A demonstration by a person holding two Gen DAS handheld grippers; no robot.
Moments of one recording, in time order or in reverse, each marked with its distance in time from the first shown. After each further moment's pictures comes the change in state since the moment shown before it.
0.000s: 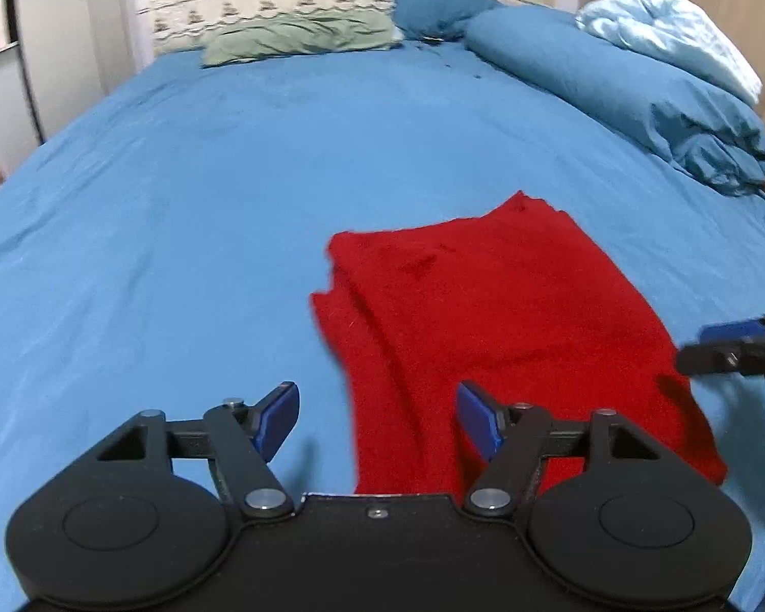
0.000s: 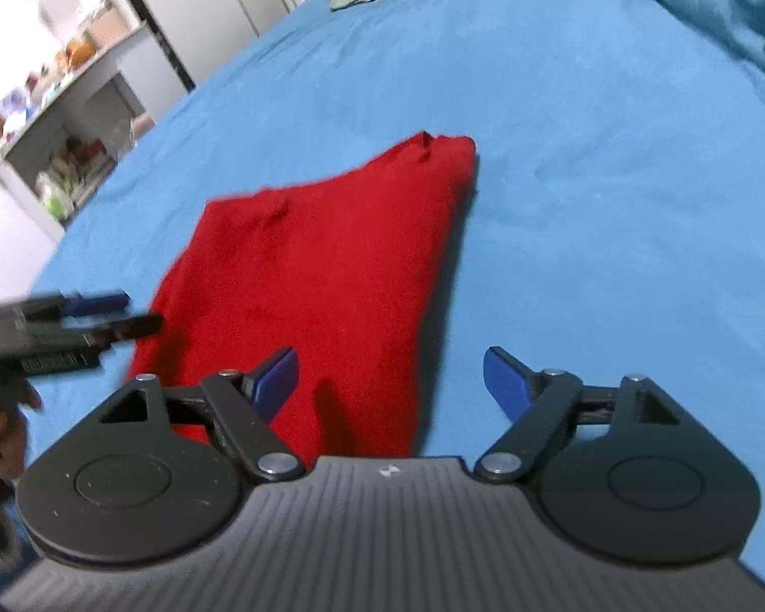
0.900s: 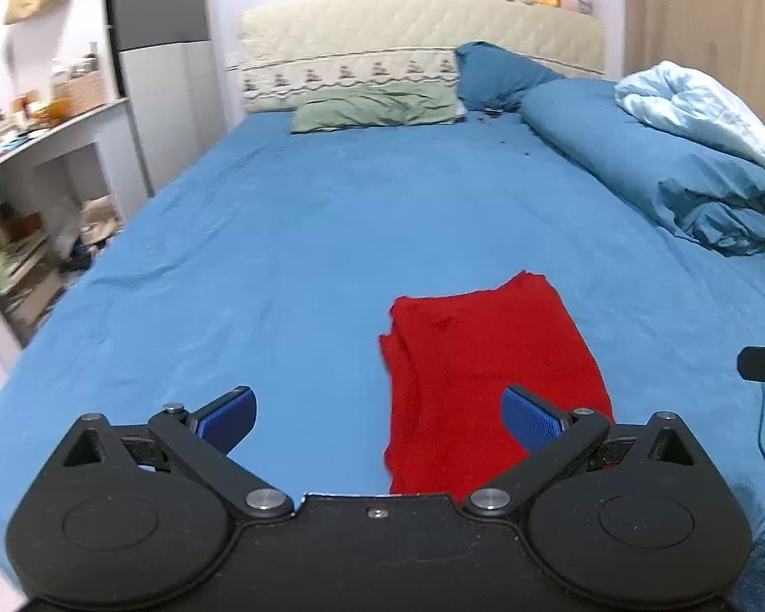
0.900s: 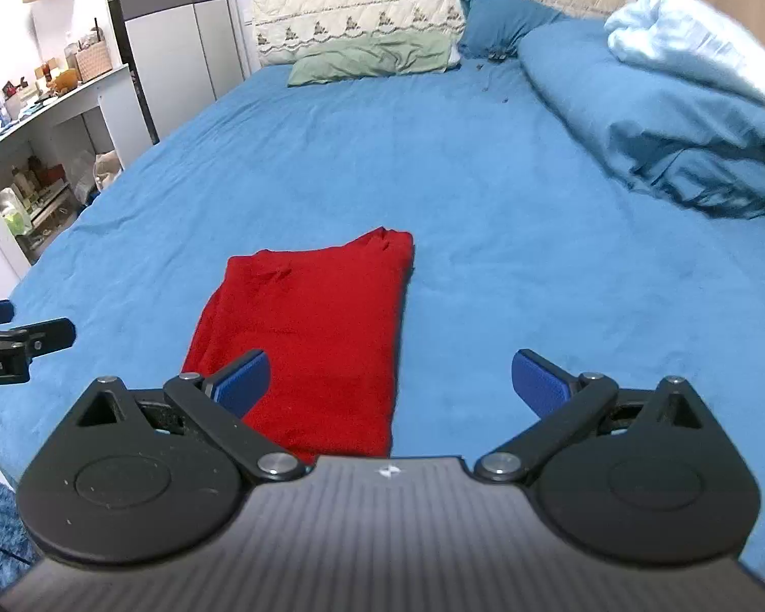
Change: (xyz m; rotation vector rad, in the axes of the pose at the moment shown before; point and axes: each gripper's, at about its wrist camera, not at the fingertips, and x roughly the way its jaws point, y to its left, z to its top) left arm -0.180 -0.037 -0.007 -0.059 -0.127 0.177; right arm -0.191 0.089 -0.025 -0.046 -0.178 -0.247
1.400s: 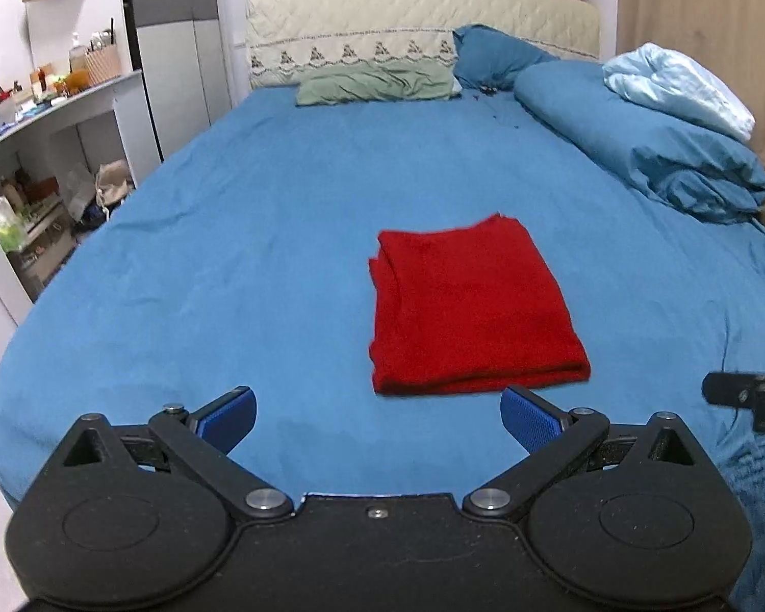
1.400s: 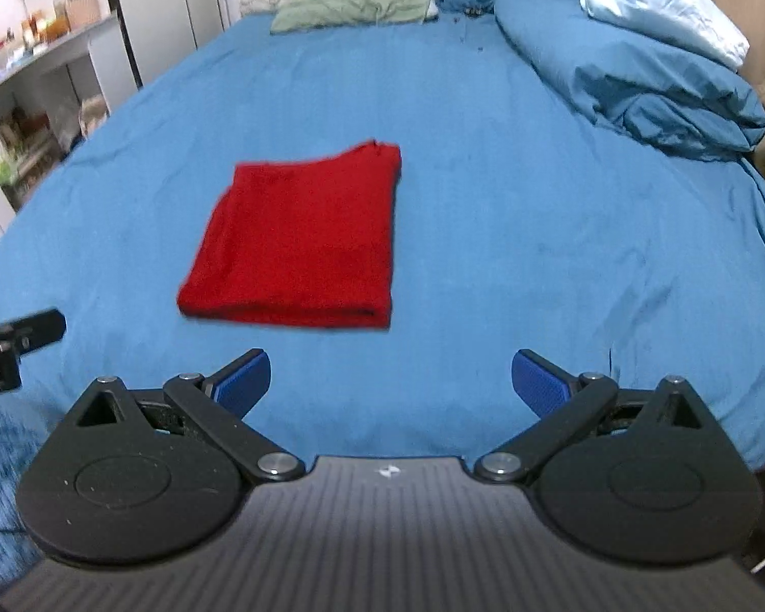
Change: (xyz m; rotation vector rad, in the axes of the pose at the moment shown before) left arm -0.058 -0.008 -0.073 -0.009 0.052 -0.016; right arm -0.052 0.026 -0.081 -0.011 0.125 -0.079
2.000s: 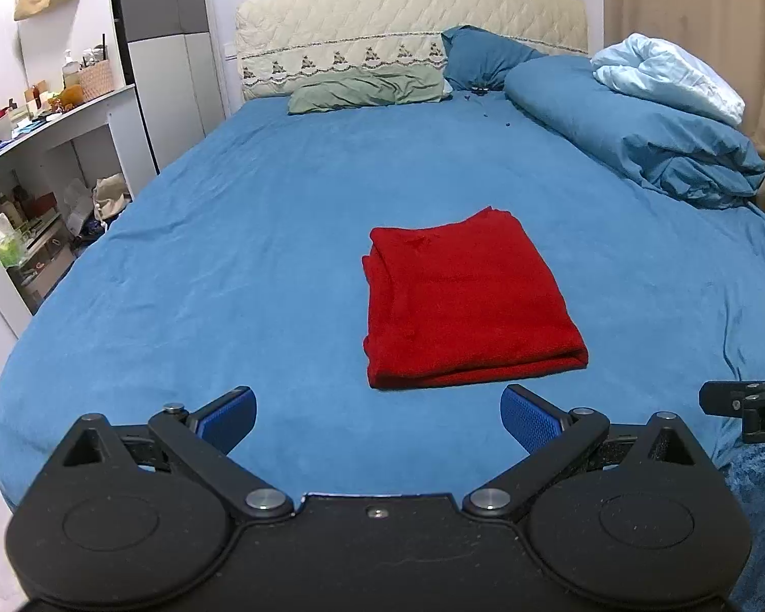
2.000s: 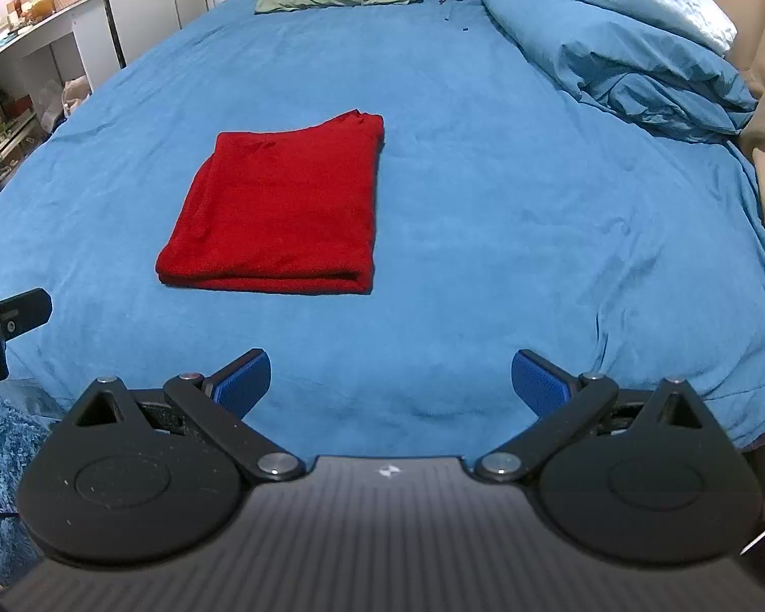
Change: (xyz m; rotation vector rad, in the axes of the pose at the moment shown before) left arm -0.003 -0.012 -0.012 0.036 -0.030 0.013; right arm 0.007 -0.012 -0.014 0.002 0.032 -0.037
